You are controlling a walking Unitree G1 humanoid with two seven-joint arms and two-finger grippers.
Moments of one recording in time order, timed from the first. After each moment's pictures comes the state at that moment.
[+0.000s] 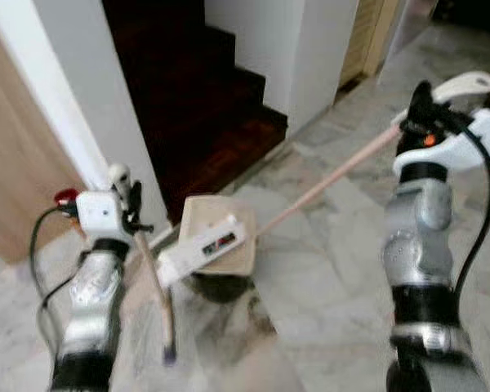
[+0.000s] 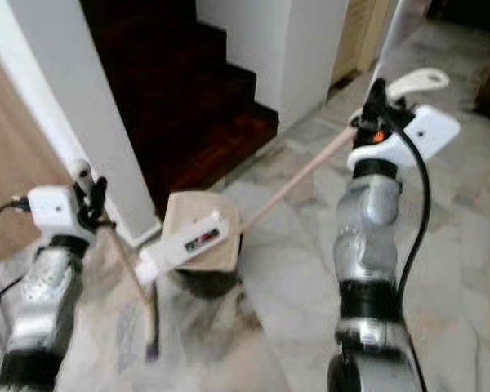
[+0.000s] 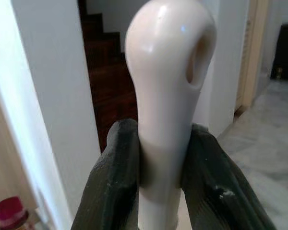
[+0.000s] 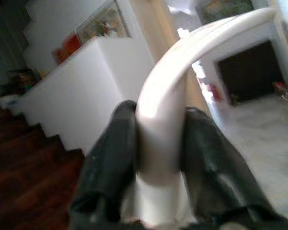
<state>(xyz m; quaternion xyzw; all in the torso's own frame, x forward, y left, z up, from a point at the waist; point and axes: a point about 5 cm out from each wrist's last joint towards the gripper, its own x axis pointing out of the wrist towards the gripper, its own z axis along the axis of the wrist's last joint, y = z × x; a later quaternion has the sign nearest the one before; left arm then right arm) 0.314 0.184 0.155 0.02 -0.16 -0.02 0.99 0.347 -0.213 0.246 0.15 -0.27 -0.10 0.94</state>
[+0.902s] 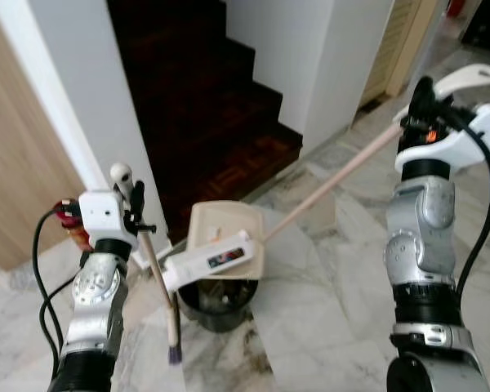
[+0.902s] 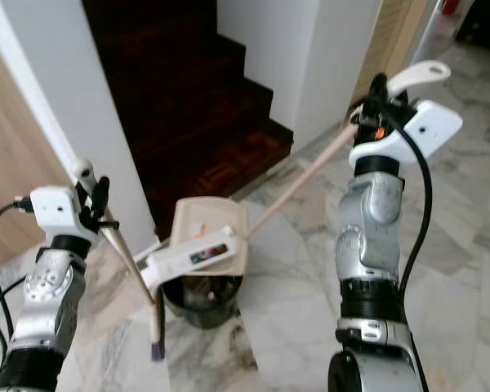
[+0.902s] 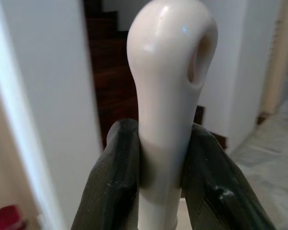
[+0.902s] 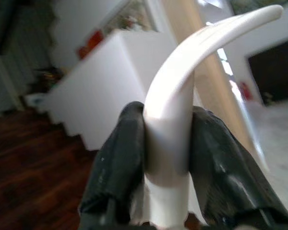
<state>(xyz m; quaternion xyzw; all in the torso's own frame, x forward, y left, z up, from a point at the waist) 0.311 0.192 0.152 0.02 -0.16 -0.01 0.99 0.348 -0.209 0.246 0.17 -0.27 -0.09 0.94</state>
